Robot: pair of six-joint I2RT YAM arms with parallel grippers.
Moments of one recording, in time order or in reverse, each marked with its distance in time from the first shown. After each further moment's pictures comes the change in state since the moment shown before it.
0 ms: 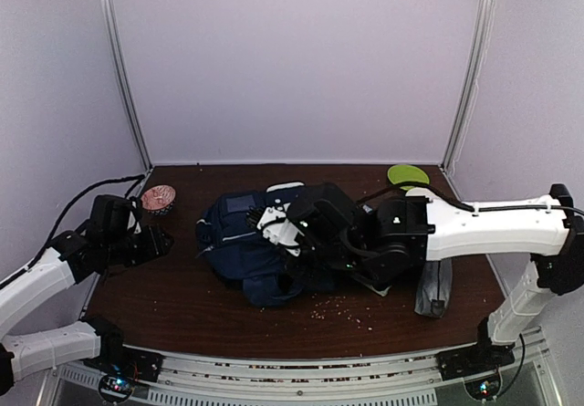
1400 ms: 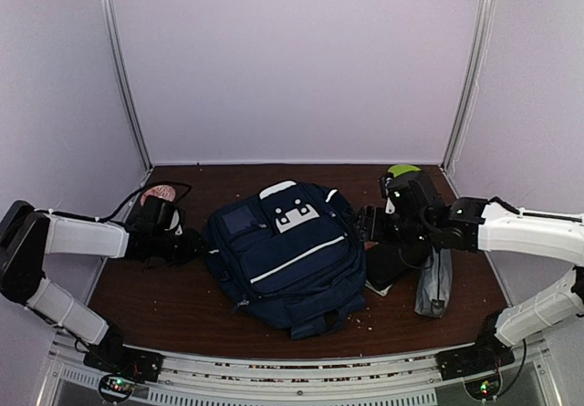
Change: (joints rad) left arm -0.004 0.635 0.020 0.498 0.243 -0.071; right arm -0.457 -0.375 -0.543 0.189 -0.130 0.845
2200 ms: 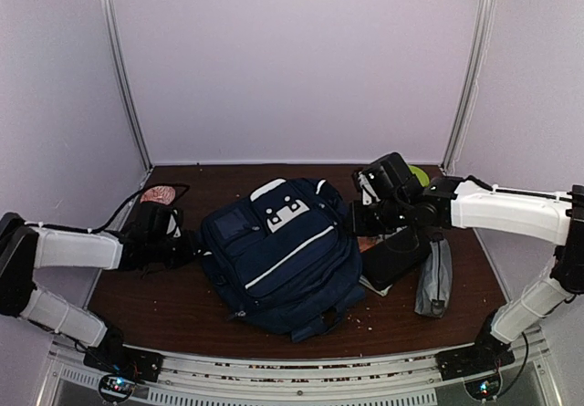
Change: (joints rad) left arm -0.039 -0.094 -0.080 0.087 -0.035 0.000; right arm -0.031 0.201 0.213 -0.105 -0.164 -0.124
